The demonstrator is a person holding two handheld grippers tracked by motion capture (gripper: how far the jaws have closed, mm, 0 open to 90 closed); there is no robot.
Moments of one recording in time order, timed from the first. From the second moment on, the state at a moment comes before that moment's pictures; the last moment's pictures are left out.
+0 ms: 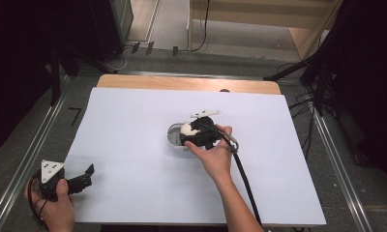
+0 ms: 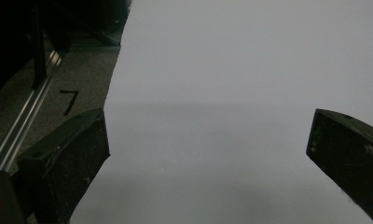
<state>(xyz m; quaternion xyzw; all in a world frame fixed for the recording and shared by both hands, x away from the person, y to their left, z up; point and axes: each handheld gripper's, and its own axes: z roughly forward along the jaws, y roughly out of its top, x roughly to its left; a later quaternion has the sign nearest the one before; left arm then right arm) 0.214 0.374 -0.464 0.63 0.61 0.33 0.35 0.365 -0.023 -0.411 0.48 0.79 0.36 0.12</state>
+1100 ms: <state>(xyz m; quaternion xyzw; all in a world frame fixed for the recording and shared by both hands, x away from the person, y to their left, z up) 0.214 0.376 -0.464 0.63 0.61 0.33 0.35 0.375 -0.016 -0.427 0.50 0.79 0.34 0.10</state>
